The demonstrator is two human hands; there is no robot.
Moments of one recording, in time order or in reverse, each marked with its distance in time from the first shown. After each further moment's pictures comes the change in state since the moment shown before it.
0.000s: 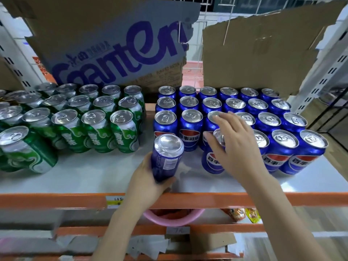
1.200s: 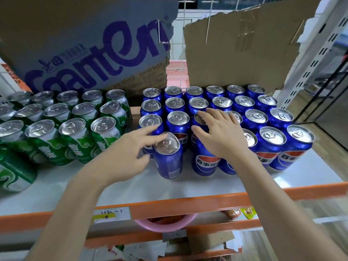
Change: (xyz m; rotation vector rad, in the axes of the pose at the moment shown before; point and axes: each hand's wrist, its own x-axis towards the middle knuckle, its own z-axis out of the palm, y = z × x) left_hand 0.049 0.071 -0.066 0.334 -0.397 0.442; right_hand 0.035 0.013 0.005 -0.049 -0.370 0.234
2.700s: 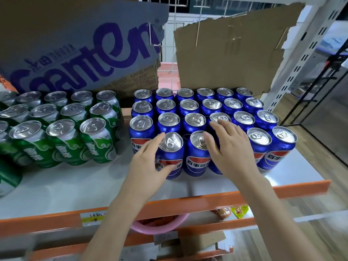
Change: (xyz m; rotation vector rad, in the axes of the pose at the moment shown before) left_hand 0.008 0.021 0.078 -0.268 0.428 -0.142; right_hand -0.042 0.028 0.013 0.001 0.352 0.021
